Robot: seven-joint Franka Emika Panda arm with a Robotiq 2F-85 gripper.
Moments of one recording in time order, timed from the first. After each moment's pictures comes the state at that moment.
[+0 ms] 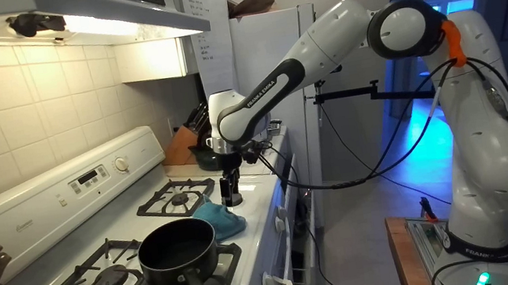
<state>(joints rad) -0.16 0.36 0.02 -1.89 0.04 2.29 -0.24</state>
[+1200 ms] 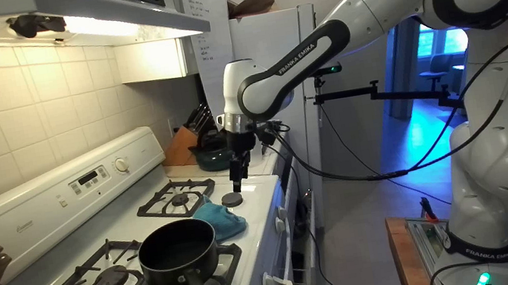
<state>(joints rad) -0.08 0.04 0.01 -2.13 0.06 2.29 -0.17</state>
